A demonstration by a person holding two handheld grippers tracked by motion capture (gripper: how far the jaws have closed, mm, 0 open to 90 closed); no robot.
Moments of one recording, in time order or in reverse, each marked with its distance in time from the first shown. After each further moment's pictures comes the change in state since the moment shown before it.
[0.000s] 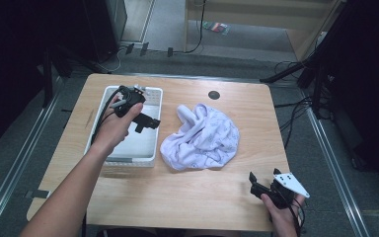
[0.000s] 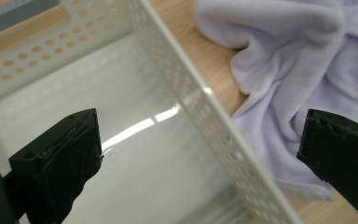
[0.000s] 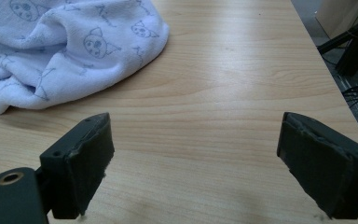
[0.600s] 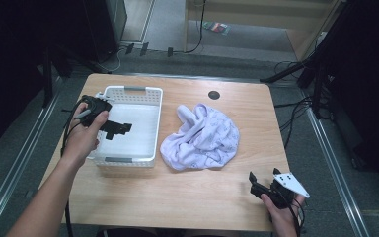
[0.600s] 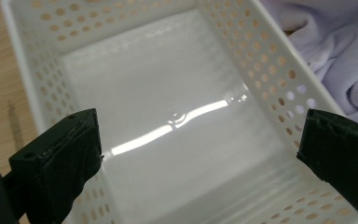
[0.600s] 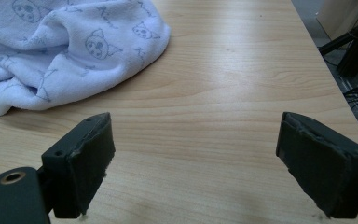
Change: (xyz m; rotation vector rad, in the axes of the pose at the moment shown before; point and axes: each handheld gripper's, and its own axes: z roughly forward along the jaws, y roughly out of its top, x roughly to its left) left arm 0.052 -0.063 -0.032 -0.091 0.060 -0.099; right arm 0.000 0.000 0.000 -0.003 0.004 0.001
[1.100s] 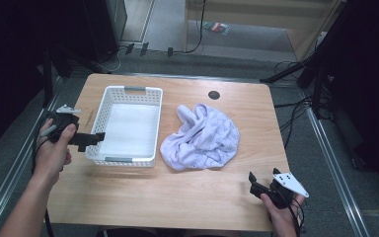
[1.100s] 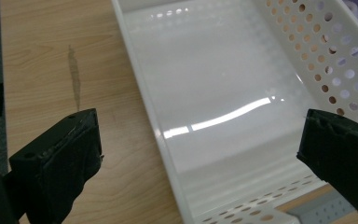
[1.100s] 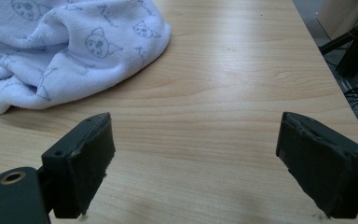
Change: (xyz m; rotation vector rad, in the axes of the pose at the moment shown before) left arm 0.047 -0.062 -0.029 -0.068 0.030 -0.114; right arm 0.001 0.000 0.001 0.005 -0.002 -0.002
